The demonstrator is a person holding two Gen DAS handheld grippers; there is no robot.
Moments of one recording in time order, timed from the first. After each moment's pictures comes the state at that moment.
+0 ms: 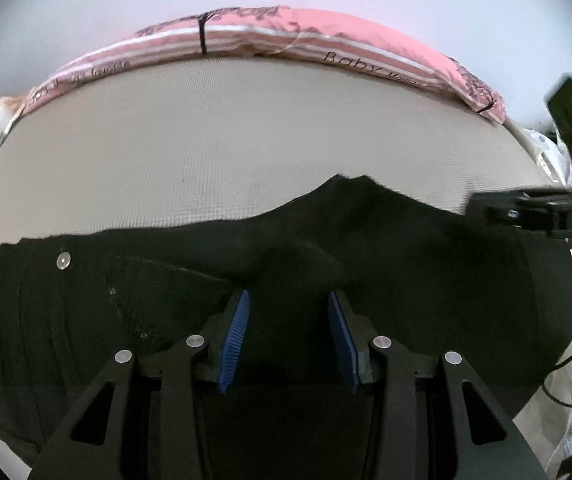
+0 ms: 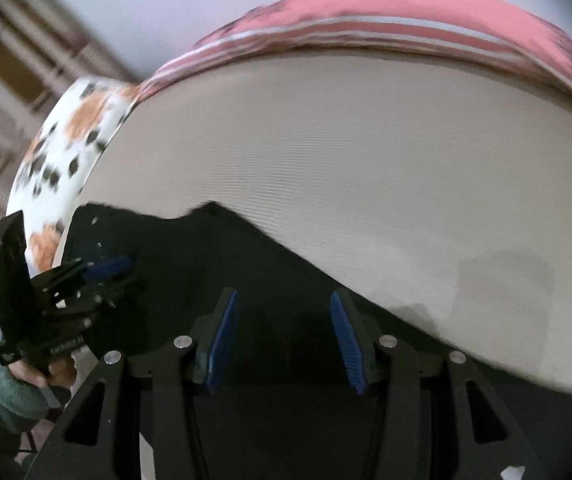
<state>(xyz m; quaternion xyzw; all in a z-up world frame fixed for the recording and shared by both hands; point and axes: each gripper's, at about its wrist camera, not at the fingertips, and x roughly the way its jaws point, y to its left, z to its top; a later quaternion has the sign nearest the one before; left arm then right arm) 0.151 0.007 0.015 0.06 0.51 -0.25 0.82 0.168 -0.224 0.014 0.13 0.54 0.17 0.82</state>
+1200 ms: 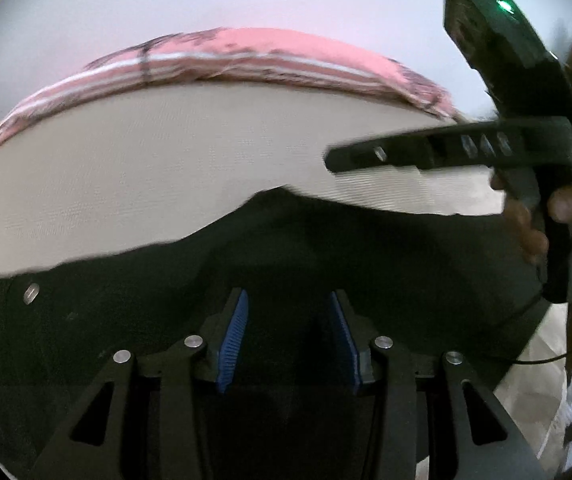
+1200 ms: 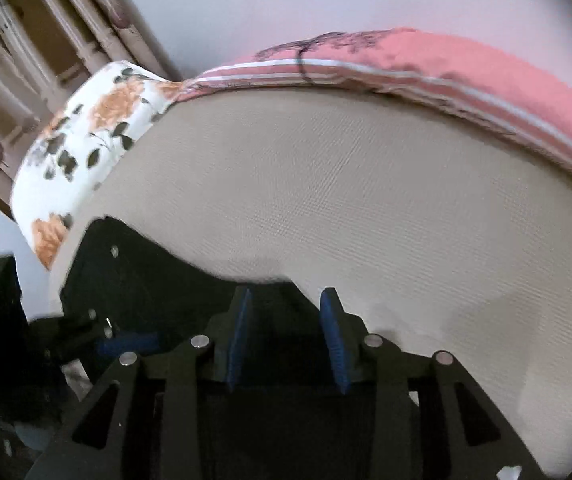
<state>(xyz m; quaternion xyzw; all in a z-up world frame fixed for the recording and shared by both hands) 0.127 -0.017 0.034 0.08 0.47 -0.35 0.81 0.185 -0.189 0.043 0.07 0.50 0.16 0.85</state>
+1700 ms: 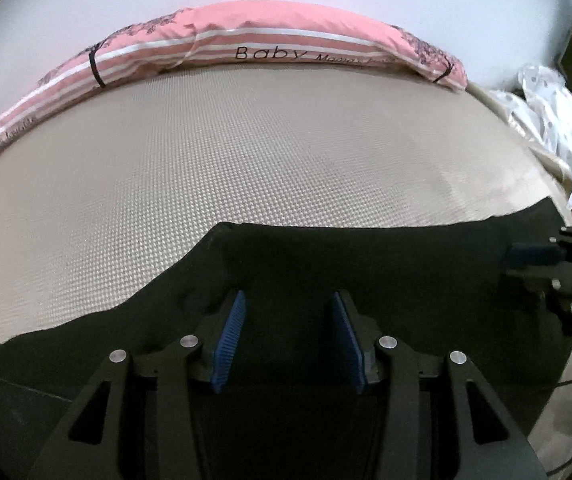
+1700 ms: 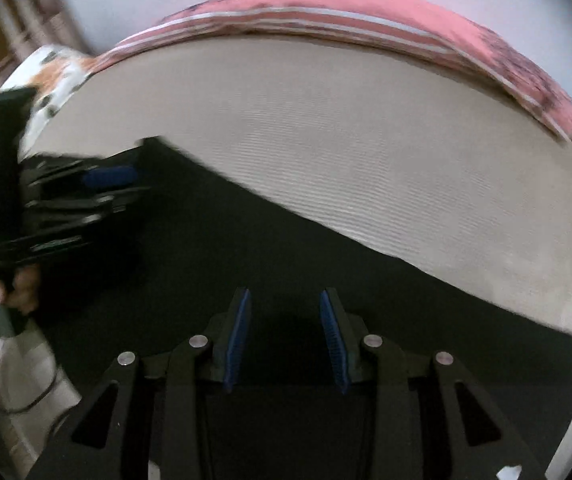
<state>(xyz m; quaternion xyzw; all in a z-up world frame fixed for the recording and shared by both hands) 0.169 -0.084 -0.008 0.13 0.48 -0.33 0.81 0.081 -0.274 -0.007 0.08 0.54 0.00 0.84</state>
